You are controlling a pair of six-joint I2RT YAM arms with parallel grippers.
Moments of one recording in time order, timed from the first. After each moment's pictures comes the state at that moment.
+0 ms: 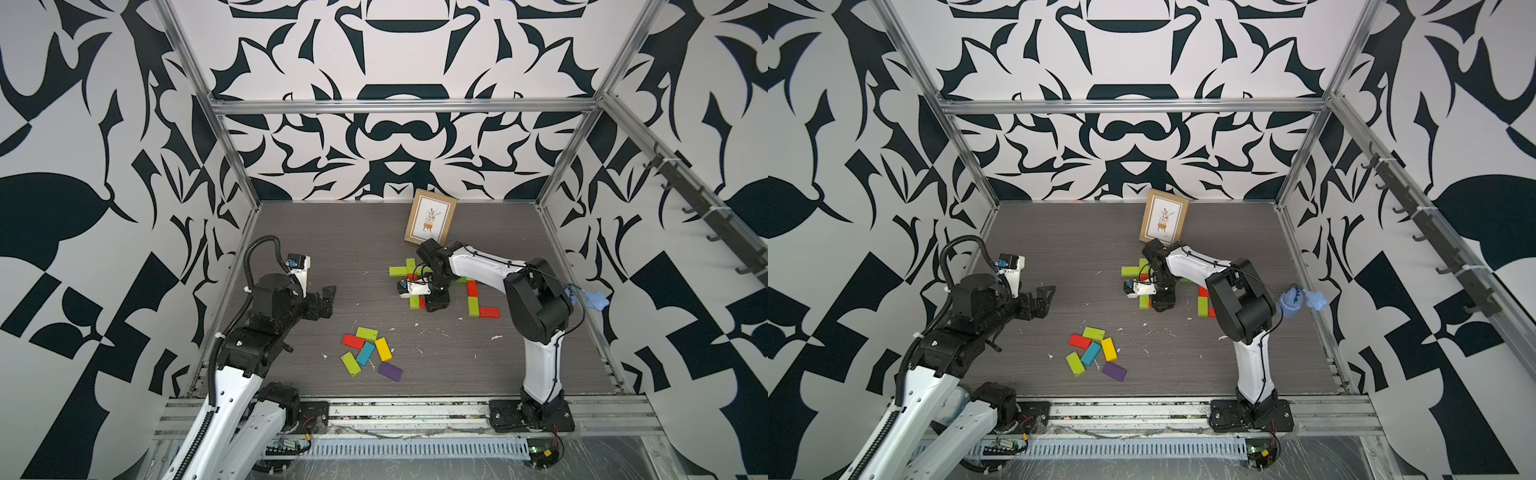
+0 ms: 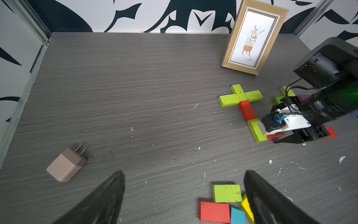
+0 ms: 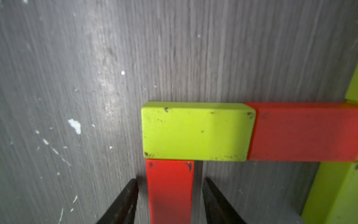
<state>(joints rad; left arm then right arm) -0.29 0.68 0.74 -0.63 0.06 -0.13 0.56 2.00 1.40 -0.88 -0.16 -0.99</state>
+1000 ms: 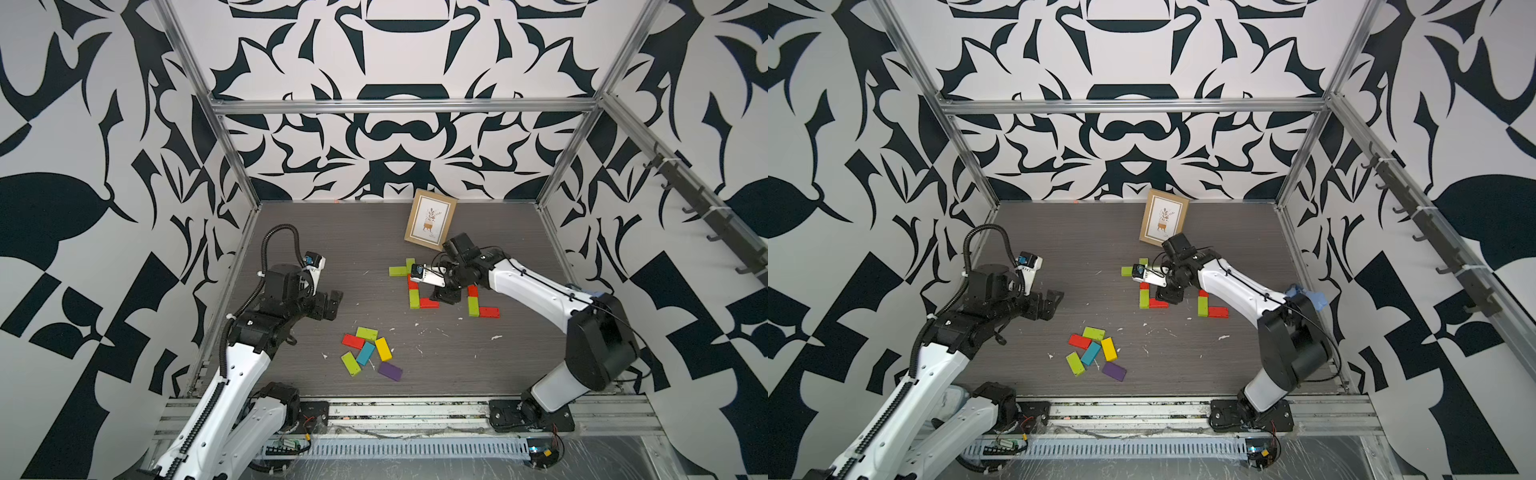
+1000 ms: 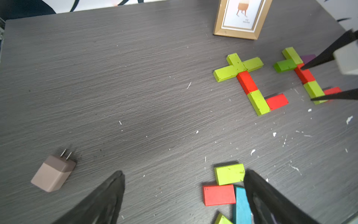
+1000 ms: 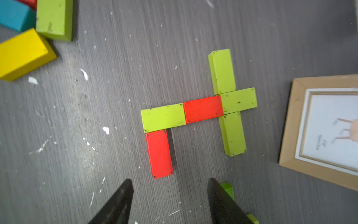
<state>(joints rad) -0.29 0.83 0.80 -0.69 0.14 0.04 0.53 1.54 1.10 -0.60 -0.25 -0.80</state>
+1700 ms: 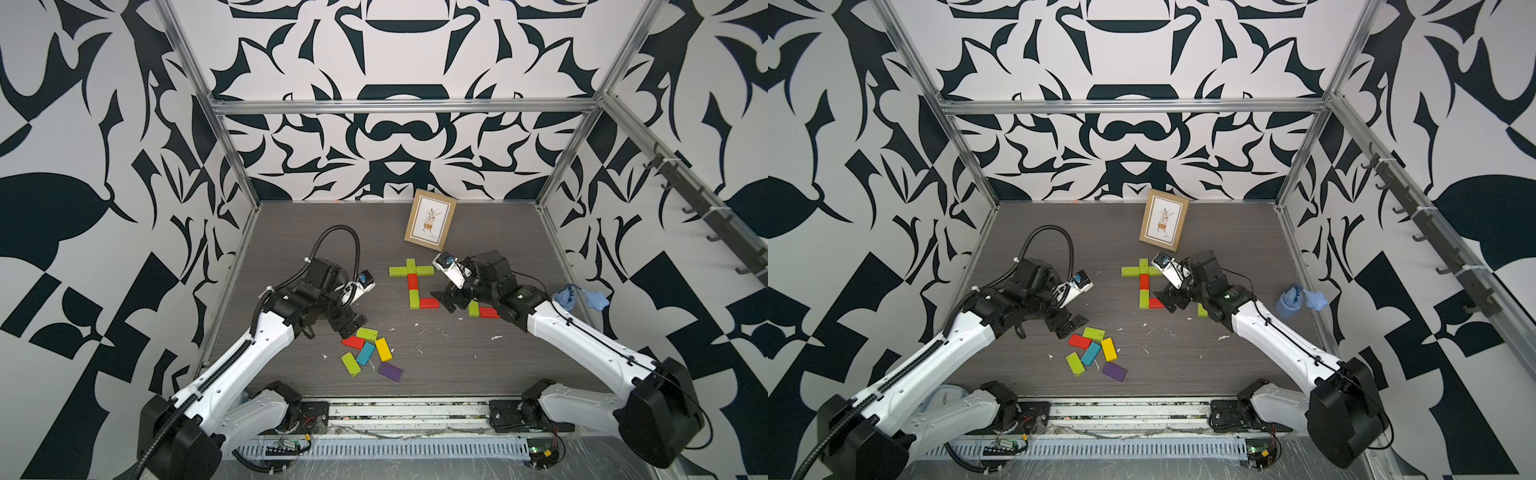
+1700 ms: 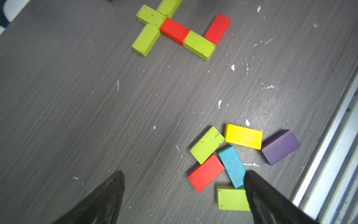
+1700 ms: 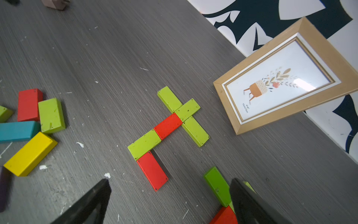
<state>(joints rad) -0.59 1.11 0.87 -0.76 0.18 0.48 0.51 1.18 0.80 -0.24 -0.19 -0.34</state>
